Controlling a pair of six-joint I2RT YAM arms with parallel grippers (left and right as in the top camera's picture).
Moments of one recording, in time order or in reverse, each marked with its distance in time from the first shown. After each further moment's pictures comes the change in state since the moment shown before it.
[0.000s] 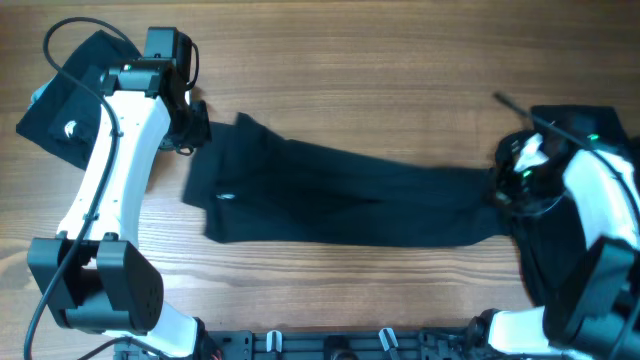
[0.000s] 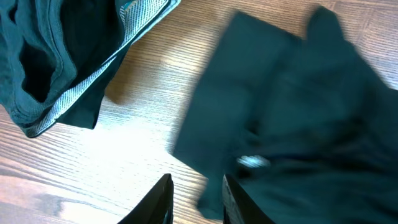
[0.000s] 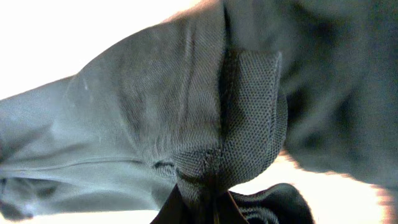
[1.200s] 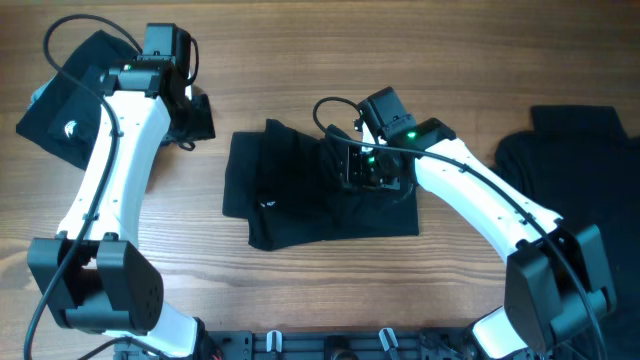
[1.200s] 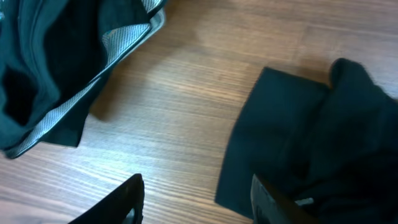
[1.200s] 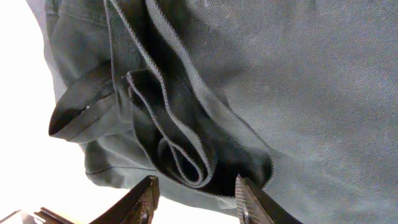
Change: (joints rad) left arm 0.000 0.000 0.000 0.068 0.054 0.000; right arm 0.840 0.117 0.111 0.306 -0.029 0.386
